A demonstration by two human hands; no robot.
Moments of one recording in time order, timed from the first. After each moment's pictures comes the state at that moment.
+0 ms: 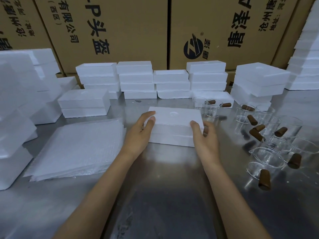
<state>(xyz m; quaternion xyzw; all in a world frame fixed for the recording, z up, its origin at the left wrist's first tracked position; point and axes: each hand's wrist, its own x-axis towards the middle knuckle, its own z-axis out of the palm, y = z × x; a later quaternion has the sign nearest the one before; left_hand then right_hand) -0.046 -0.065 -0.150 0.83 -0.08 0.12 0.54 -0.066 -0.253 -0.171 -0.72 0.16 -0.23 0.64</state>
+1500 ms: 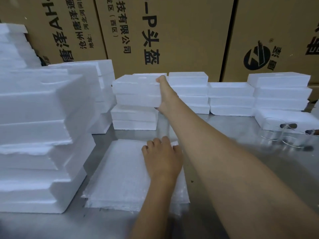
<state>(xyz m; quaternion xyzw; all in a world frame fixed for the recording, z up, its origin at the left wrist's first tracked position) -0.006 0.021 -0.161 0.97 0.12 0.16 0.15 0.120 0.018 -0.042 -0.55 0.08 0.12 0.83</state>
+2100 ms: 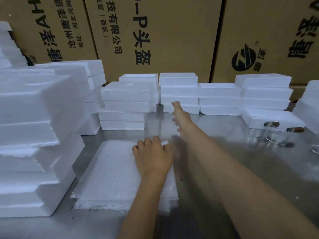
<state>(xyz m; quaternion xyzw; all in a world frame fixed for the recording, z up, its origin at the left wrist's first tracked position) 0.000 0.017 -0.164 0.97 0.13 0.16 0.15 0.111 -0.063 -0.110 -0.72 0.11 0.04 0.69</state>
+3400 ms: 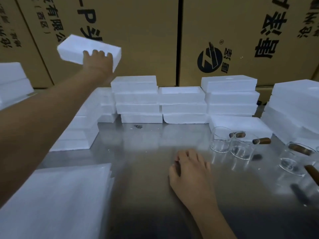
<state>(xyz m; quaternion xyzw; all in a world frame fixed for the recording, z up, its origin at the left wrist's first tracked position) 0.252 0.026 0.027 0.95 0.08 0.22 -0.19 0.049 -0.216 -0.188 -0.96 -0.01 -0.19 0.18</state>
